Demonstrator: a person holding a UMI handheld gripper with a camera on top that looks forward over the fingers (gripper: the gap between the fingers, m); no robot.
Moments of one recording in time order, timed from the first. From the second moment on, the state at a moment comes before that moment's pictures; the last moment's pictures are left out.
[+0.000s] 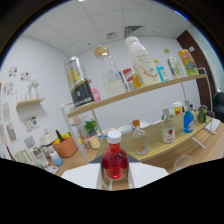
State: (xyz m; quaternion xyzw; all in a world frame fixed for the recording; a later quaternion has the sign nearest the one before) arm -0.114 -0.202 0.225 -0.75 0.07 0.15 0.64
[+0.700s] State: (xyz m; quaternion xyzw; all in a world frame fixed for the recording) arm -0.169 -0.193 0.018 -0.88 -0.02 0.02 0.48
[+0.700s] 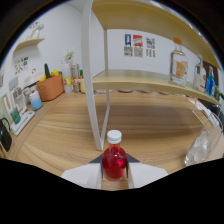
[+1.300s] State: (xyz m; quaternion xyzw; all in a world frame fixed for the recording) arm -0.171 -0.232 0.046 -0.88 -0.05 0.05 0.46
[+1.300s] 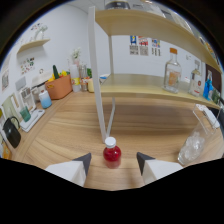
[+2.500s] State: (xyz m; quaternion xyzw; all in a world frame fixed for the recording) arm 0.181 -0.224 0.359 -0.79 0.05 0.01 0.61
